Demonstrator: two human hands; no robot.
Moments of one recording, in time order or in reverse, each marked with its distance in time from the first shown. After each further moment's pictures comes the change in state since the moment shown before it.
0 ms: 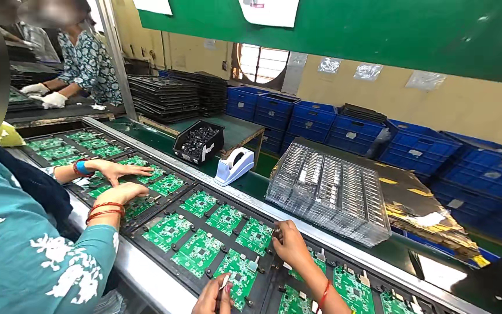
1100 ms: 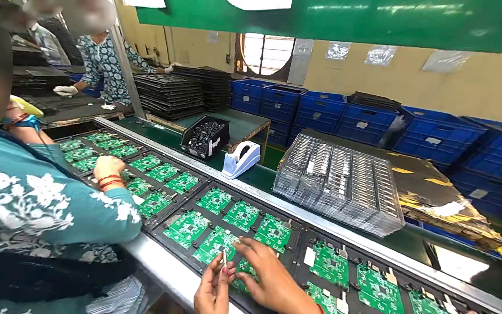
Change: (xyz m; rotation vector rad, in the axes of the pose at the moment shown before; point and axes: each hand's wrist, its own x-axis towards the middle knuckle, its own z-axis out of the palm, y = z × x) left_hand 0.005 0.006 -0.003 -0.310 0.200 -0.158; right_hand -0.068 -0.053 0.051 0.107 -0.090 -0.607
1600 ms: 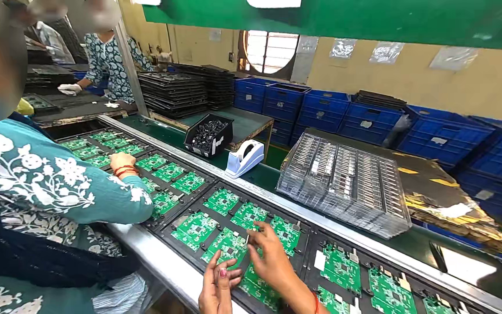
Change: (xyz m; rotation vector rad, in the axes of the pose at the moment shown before) left_hand -0.002 0.002 0.001 -0.023 -0.010 0.021; right_hand 0.023 0.003 0.006 0.125 0.258 0.167
